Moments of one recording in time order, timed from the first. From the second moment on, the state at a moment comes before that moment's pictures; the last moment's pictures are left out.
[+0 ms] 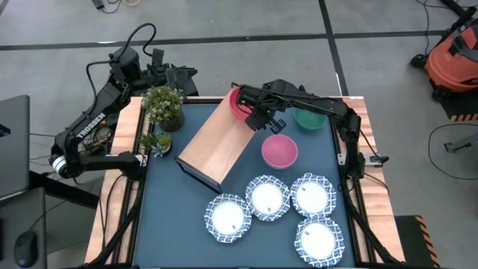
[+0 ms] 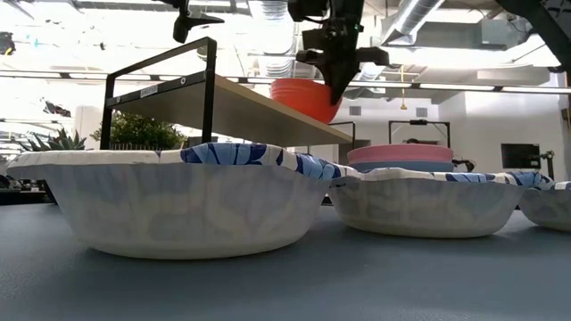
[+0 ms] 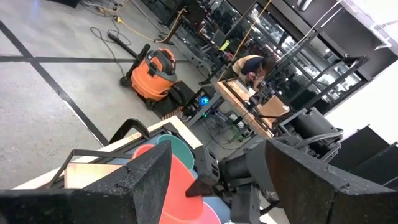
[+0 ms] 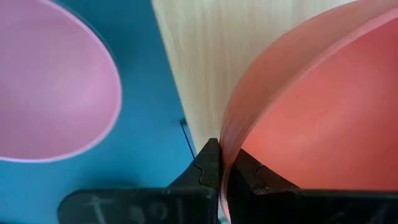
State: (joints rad) left arm 0.90 1.10 1.23 -0.15 0.53 -0.69; right arm -0.31 1.99 2.09 -1.41 0.24 -1.10
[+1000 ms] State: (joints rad) left arm 0.90 1.10 1.23 -0.15 0.54 -0.66; right arm -0.35 1.99 2.09 -1.33 0.21 -1.02
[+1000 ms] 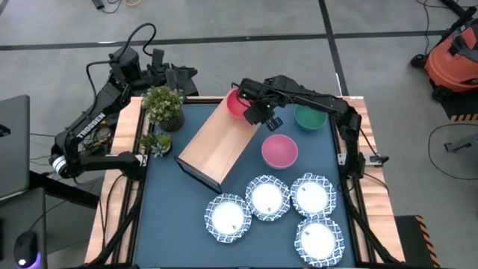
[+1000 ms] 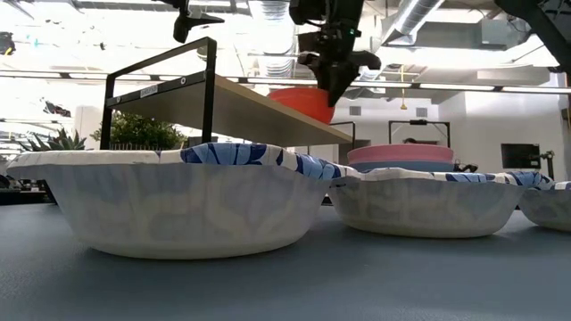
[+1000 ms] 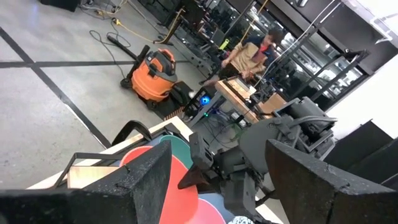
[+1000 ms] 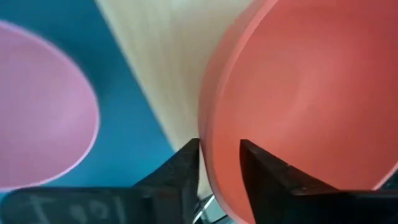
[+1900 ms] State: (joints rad) left arm 0.90 1.10 1.23 -0.14 0.53 -0.64; right arm -0.41 1.85 2.09 -1.57 0.21 -0.07
